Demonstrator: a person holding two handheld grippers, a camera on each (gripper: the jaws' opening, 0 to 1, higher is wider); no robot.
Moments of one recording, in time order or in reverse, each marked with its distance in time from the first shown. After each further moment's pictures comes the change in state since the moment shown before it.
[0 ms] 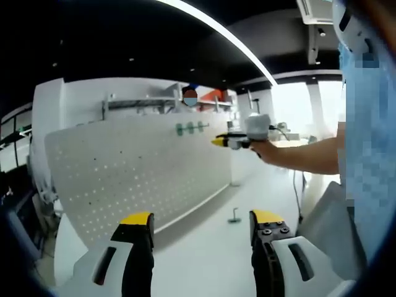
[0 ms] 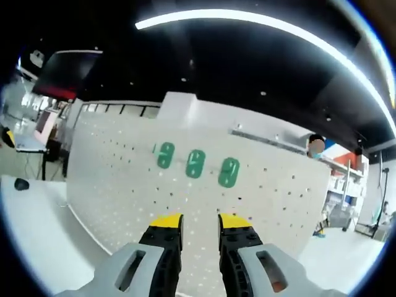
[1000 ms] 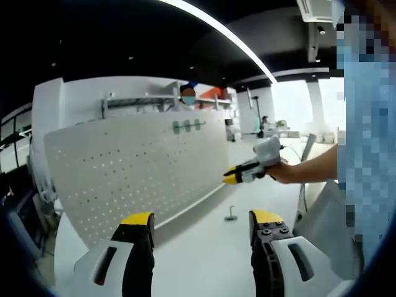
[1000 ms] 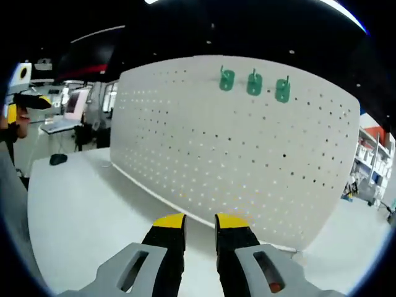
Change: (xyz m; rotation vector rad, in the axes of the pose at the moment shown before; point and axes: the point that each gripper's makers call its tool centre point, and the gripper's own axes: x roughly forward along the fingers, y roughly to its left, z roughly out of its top) left arm -0.002 -0.011 -0.003 0.003 0.017 0.001; right arm -0.051 0.084 -0.104 0.075 0.251 0.255
